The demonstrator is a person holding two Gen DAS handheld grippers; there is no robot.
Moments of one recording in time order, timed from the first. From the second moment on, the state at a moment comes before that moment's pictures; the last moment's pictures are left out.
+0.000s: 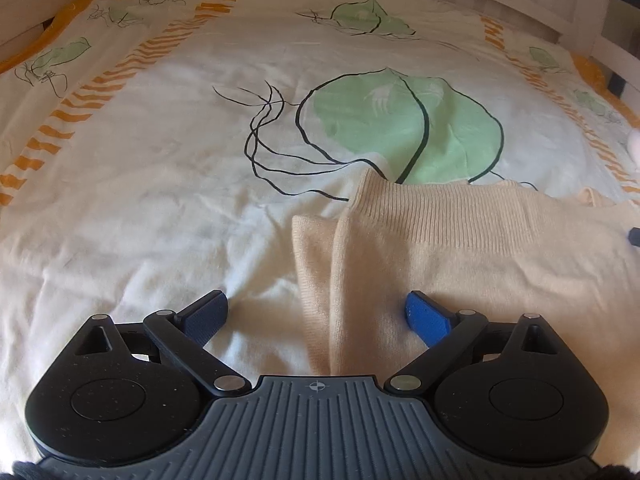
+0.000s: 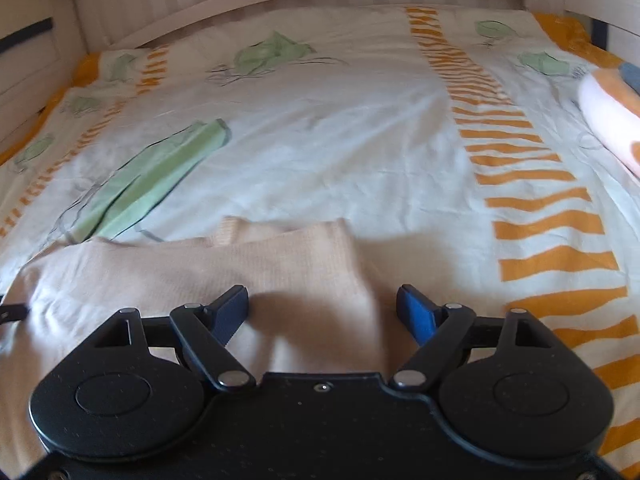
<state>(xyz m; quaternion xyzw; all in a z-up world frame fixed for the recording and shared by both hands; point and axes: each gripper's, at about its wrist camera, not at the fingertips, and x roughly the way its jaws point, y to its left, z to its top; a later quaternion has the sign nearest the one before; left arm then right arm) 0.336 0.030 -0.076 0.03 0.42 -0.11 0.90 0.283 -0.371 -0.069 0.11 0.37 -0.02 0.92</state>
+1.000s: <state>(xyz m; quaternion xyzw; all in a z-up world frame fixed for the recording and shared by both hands) 0.306 -0.119 -0.083 0.12 0.43 -0.12 0.89 0.163 -0.390 -0.080 0.17 0.34 0.02 0.92</state>
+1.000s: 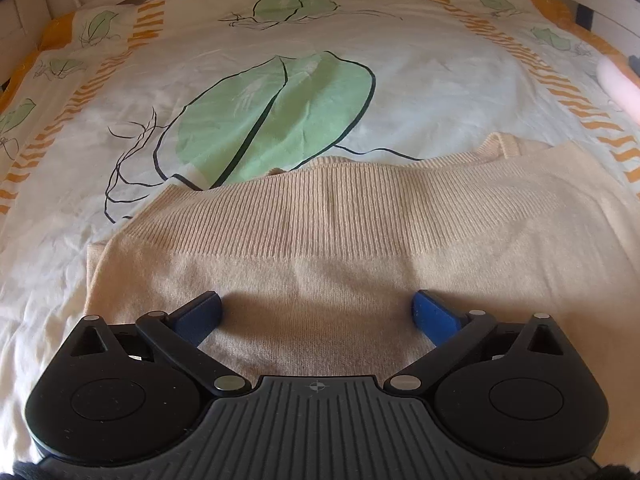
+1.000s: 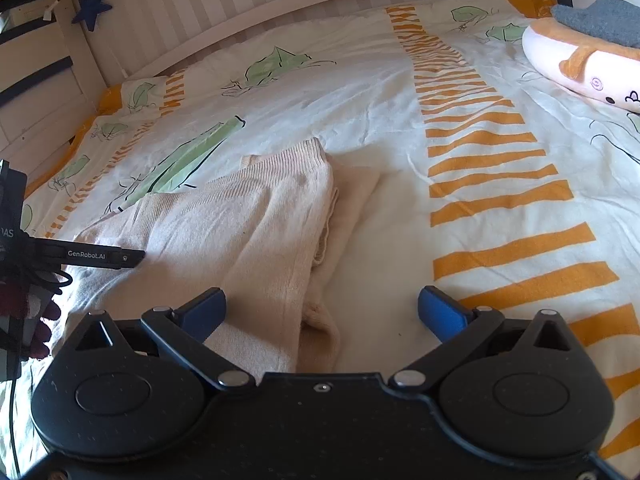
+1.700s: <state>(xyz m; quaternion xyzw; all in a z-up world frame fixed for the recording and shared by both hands) 0.217 -0.099 -0.080 0.10 0.44 -0.10 0.88 0.162 -0.406 -0.085 0.23 0.33 0.03 0.91</state>
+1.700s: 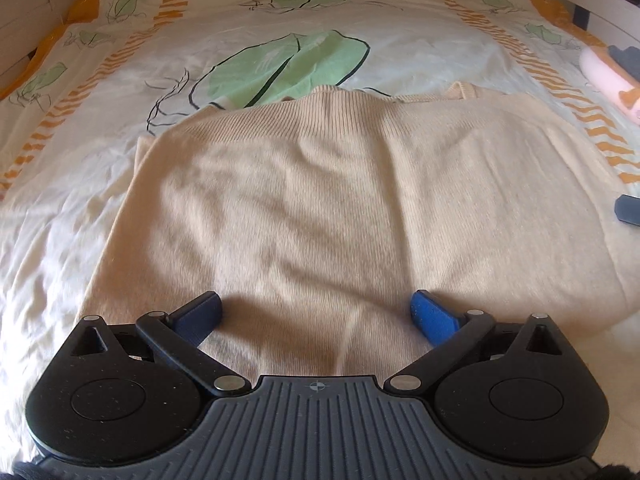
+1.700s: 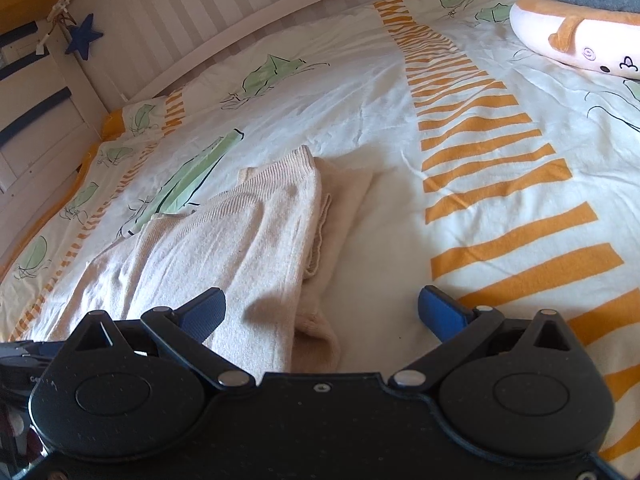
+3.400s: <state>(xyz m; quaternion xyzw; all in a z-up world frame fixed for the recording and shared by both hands) 0.234 -0.068 -0.050 0.04 0.45 -0.17 0.87 0.205 -0.413 -0.099 0.39 0.38 0.14 0.83</state>
